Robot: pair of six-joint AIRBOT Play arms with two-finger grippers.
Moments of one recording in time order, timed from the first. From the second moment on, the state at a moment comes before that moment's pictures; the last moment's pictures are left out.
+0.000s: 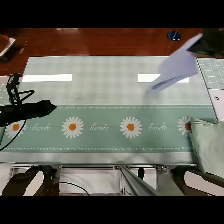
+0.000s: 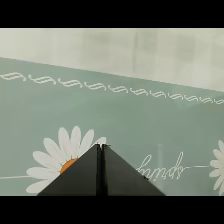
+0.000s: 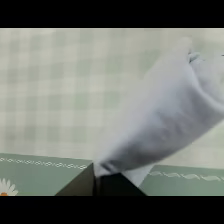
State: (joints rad) left arm 0.16 -0.76 0.62 0.98 -0.97 -1.37; right arm -0.21 -1.29 1.76 -1.06 1.50 1.65
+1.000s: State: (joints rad) left arm 0.15 -0.78 0.62 0.83 -0.82 -1.29; right arm -1.06 -0.66 1.15 -1.67 1.85 1.65
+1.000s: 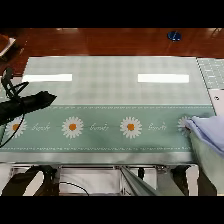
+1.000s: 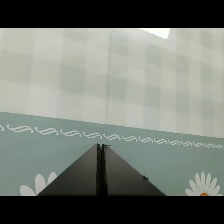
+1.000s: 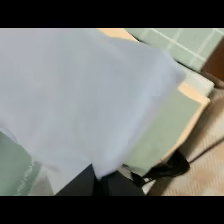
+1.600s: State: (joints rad) left arm 0.25 -0.96 0.95 0.85 -0.82 -1.21; right arm -1.08 -0.88 1.29 -1.46 1.70 1.60
